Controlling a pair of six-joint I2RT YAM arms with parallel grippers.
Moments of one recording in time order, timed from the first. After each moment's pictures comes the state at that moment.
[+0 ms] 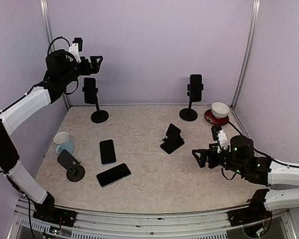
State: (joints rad) left arm -0.23 1.61 1.54 0.15 0.10 -0.05; right arm 0.79 0.87 0.35 0.16 0.19 0.30
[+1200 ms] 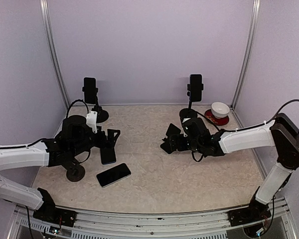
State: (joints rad) left arm -0.73 1.18 0.66 0.18 -0.22 -0.25; right arm 0.78 1.65 0.88 0.12 0.34 0.42
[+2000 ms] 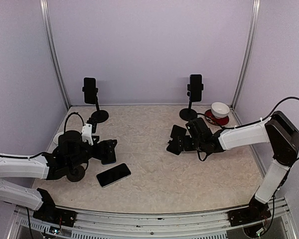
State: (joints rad) left arm -0.73 1.13 0.41 0.43 -0.21 -0.27; right arm 0.70 1.73 0.92 0.01 0.41 0.46
